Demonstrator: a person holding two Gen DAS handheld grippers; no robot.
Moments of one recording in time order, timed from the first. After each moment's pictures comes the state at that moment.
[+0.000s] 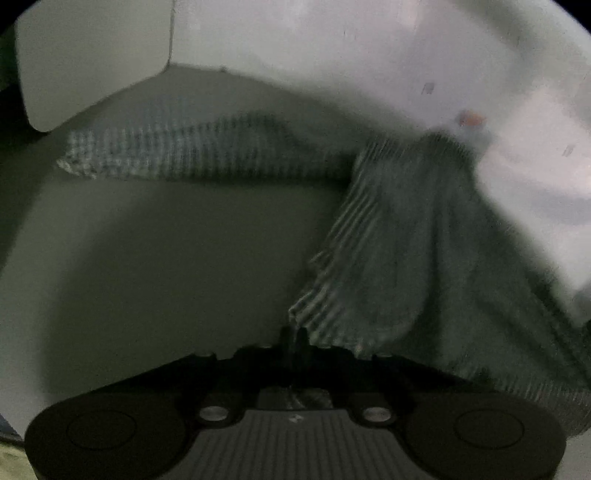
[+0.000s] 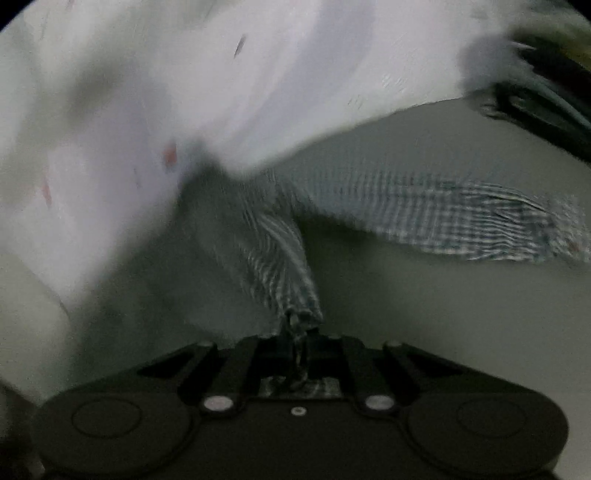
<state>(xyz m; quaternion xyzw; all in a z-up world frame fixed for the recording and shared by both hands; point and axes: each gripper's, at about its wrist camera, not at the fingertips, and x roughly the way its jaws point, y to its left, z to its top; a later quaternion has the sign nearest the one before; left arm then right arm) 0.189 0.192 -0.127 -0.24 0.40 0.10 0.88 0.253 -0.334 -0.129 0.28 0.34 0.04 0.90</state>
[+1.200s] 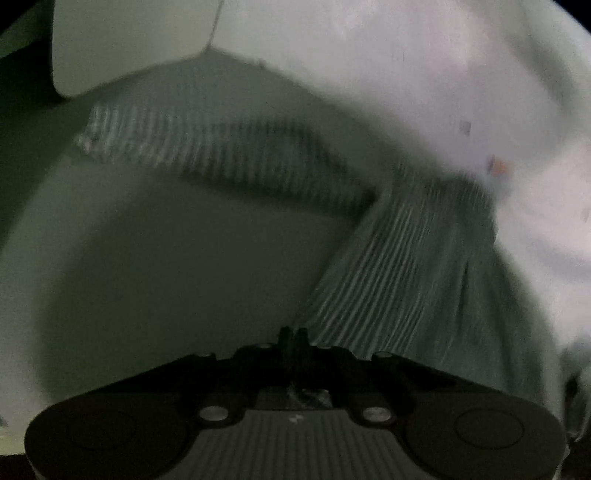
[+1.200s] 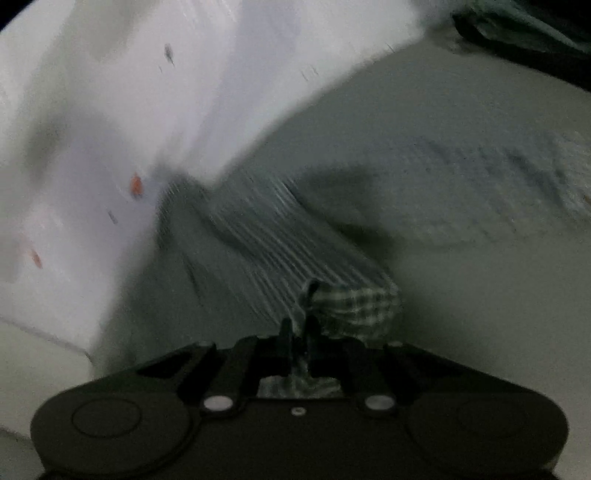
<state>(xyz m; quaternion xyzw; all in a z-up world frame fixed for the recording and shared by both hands) 0.231 0.235 -0.140 -0.32 0.38 0.13 0.86 0.330 -0.341 -0.130 0.37 0.37 0.04 0.85</state>
